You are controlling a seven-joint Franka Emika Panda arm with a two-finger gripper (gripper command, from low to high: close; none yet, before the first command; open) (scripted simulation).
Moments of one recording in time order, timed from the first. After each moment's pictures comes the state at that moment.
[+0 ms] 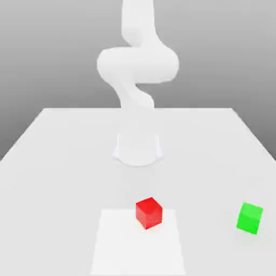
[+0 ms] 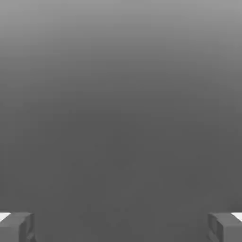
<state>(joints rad) -0.03 -0.73 0.03 -2.36 0.02 2.35 0.89</state>
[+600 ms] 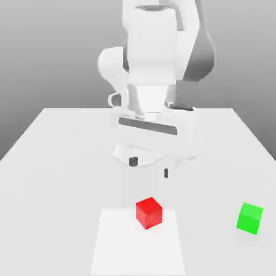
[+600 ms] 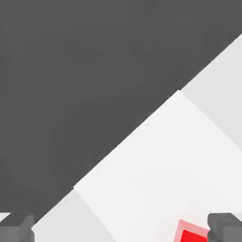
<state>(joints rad) -0.18 -0.21 0.27 -2.80 0.10 2.73 1.65</state>
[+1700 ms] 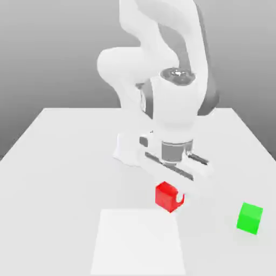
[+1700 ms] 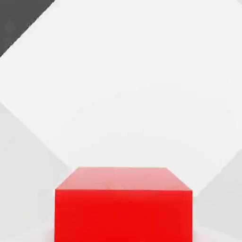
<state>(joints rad) 0.10 -0.03 0.27 -2.77 0.02 2.74 1.64</state>
